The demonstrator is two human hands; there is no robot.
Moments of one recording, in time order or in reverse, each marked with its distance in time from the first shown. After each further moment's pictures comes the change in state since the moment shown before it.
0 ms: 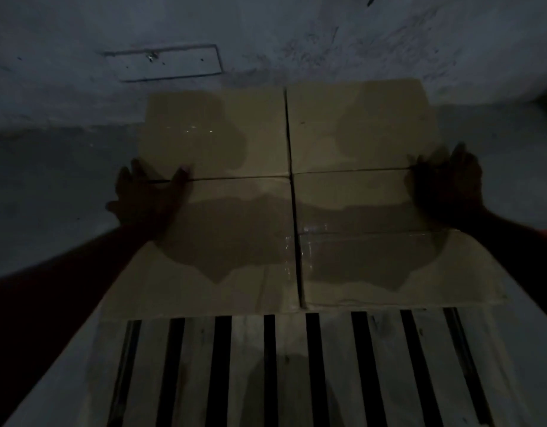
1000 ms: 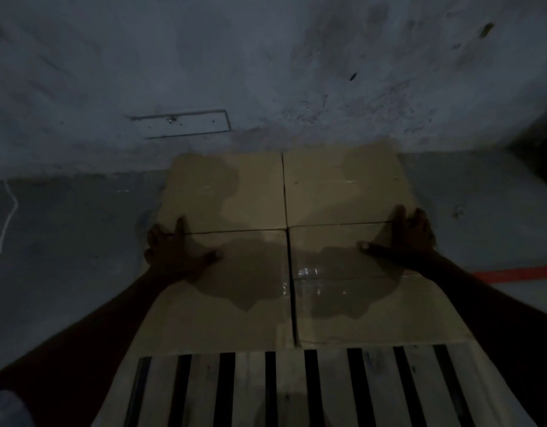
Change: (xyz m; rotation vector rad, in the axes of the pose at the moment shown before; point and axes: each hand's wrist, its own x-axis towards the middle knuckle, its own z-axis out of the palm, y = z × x) left_hand -0.006 -0.004 -0.014 0.272 -0.258 0.173; right_hand -0.018 -0.021 -0.031 -0.048 -0.498 -0.041
